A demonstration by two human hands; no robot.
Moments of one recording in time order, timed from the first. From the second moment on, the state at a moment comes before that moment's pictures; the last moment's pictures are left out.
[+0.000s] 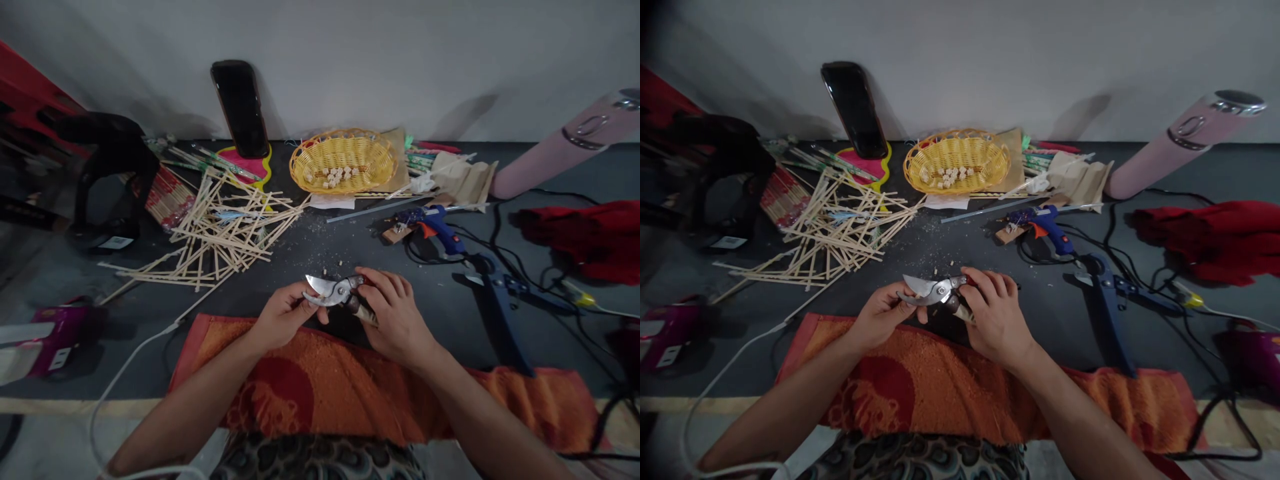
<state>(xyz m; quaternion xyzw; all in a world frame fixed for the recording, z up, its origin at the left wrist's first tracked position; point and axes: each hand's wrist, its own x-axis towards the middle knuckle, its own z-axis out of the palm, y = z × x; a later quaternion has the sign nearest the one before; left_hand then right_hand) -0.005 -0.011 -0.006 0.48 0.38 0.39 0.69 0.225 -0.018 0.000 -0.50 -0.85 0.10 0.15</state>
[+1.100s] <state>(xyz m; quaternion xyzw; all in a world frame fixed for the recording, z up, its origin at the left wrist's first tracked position) 0.000 -0.015 -0.003 0.49 0.44 0.37 0.65 0.226 -0.017 0.003 -0.54 -0.83 0.09 0.09</state>
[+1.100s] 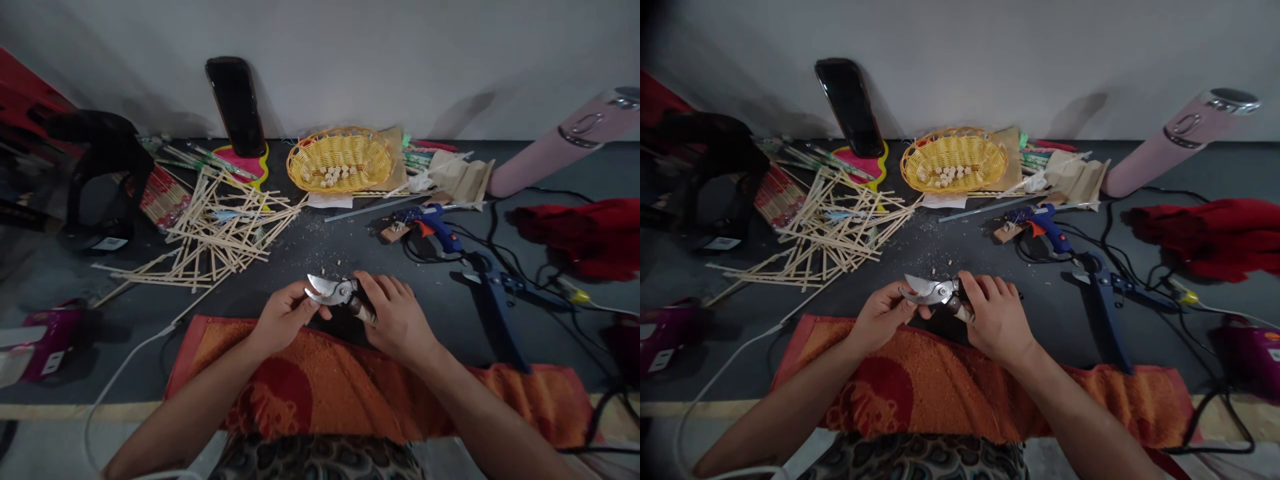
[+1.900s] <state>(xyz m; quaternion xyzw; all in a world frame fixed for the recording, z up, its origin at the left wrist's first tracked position) -0.008 -0.012 -0.007 0.41 0.39 0.35 0.75 0.227 -0.017 0.002 -0.51 -0.85 0.09 0.10</state>
